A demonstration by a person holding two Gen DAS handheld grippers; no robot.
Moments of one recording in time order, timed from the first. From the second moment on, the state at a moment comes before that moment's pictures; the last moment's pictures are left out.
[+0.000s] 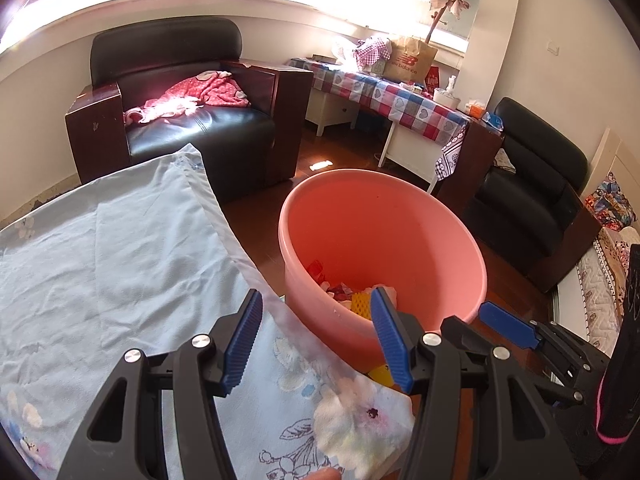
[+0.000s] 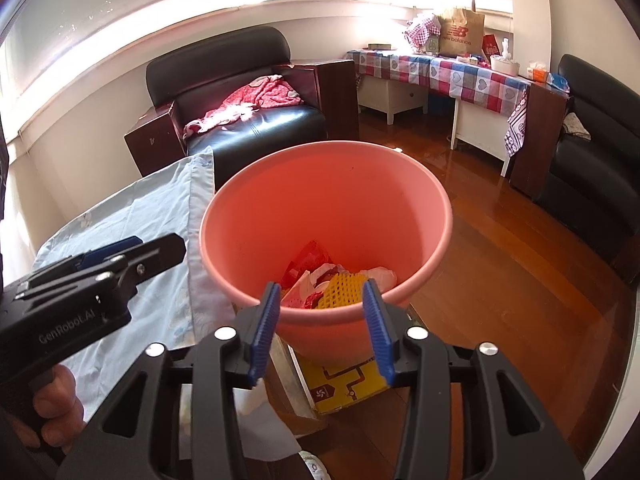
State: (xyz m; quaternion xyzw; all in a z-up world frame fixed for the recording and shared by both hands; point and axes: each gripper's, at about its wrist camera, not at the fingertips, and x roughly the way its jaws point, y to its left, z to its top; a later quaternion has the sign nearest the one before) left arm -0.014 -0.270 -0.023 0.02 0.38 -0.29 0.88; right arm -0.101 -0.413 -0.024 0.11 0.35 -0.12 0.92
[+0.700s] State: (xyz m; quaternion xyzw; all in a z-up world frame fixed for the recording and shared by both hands) left arm -0.056 -0.247 -0.010 0.03 0.35 -0.30 0.89; right arm -0.136 -0.379 -0.008 0.09 0.32 -0.13 0.93
